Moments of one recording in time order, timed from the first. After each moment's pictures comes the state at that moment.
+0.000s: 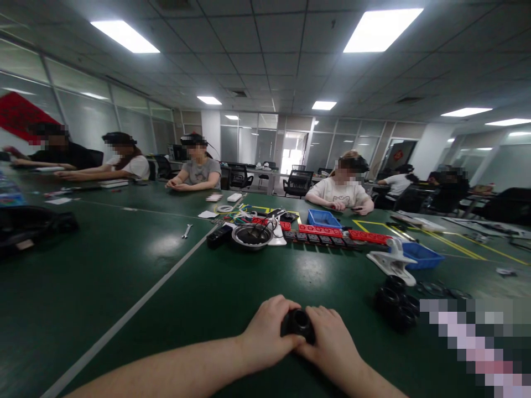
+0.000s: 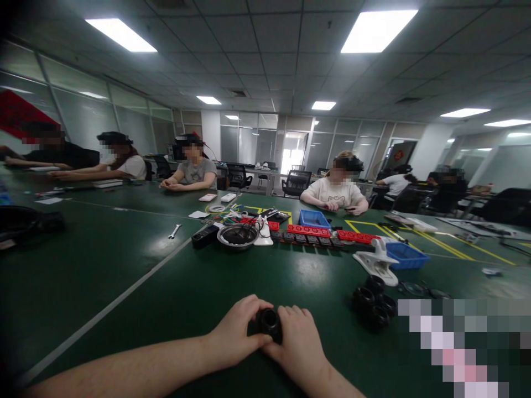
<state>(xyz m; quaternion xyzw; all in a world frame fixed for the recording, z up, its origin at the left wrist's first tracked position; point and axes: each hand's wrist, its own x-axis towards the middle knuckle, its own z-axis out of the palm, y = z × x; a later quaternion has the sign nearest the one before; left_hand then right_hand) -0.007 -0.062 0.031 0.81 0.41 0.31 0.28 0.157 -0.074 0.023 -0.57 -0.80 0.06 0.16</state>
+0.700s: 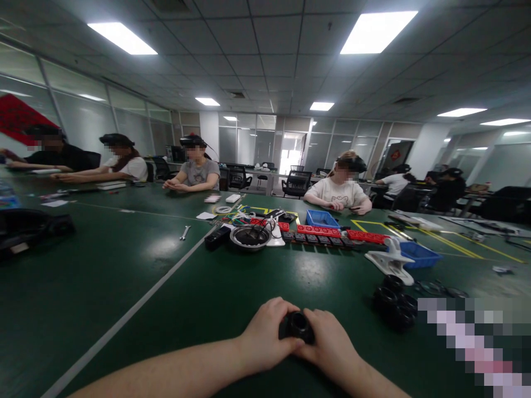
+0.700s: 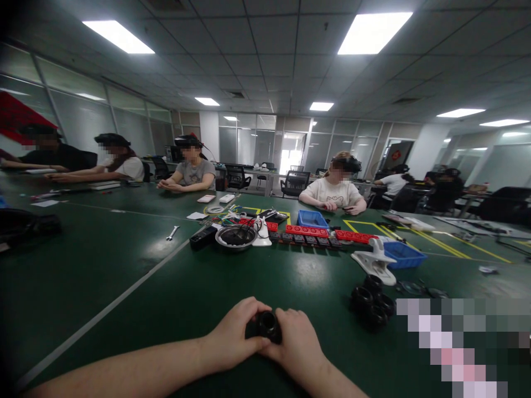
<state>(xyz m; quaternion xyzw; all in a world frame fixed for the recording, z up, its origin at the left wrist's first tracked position) -0.007 -0.061 0.028 0.81 0.40 0.30 0.30 0.160 -0.070 0.026 -0.56 -0.81 0.09 0.13</state>
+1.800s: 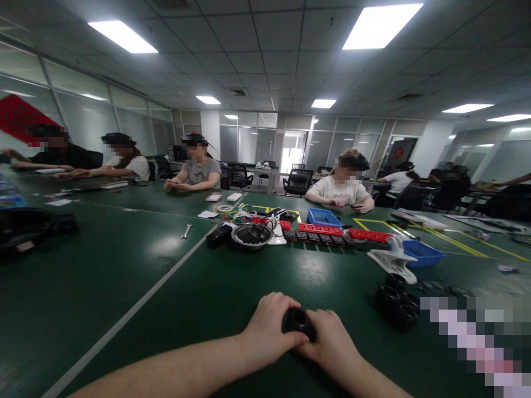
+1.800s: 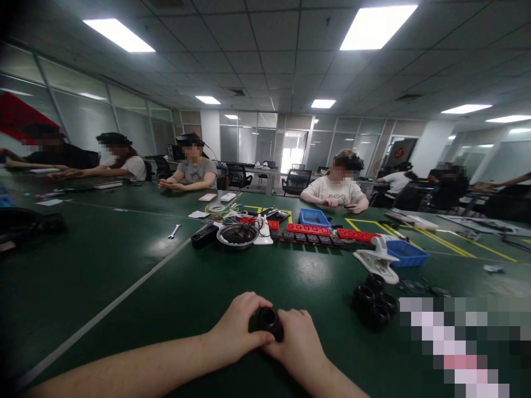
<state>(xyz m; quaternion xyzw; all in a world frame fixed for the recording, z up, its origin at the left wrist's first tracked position) -0.006 -0.059 0.033 0.81 0.44 0.29 0.26 0.157 -0.071 0.029 -0.58 -0.80 0.10 0.14</state>
